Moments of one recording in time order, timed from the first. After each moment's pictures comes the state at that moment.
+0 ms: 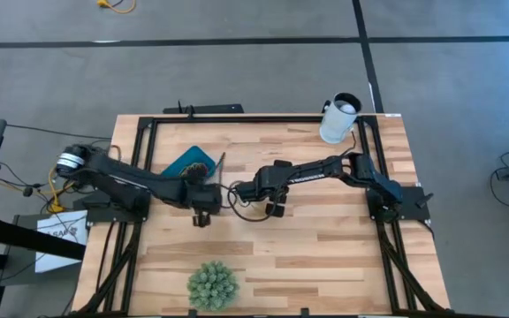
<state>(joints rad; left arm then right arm) -0.19 1.45 0.97 -0.84 -0.39 -0.22 0.04 2.23 1.80 -1.37 0.29 0.26</state>
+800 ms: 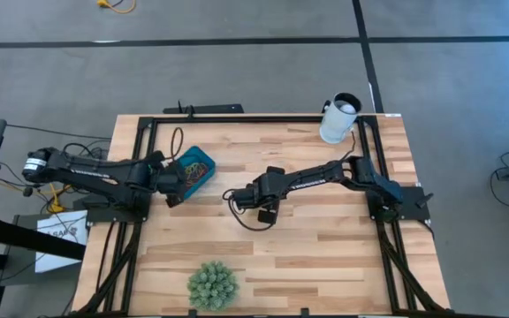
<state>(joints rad) -0.05 1.01 0.71 -1.09 -0.49 -0.47 0.09 2.23 1.80 -1.22 0.29 0.26</state>
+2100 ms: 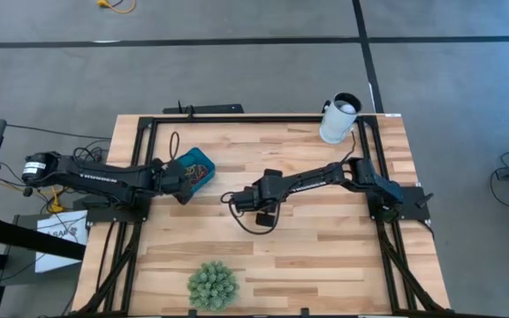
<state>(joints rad) 0.04 1.02 0.43 -0.68 -0.51 -0.68 0.11 2.23 1.80 -1.17 0.29 0.25</state>
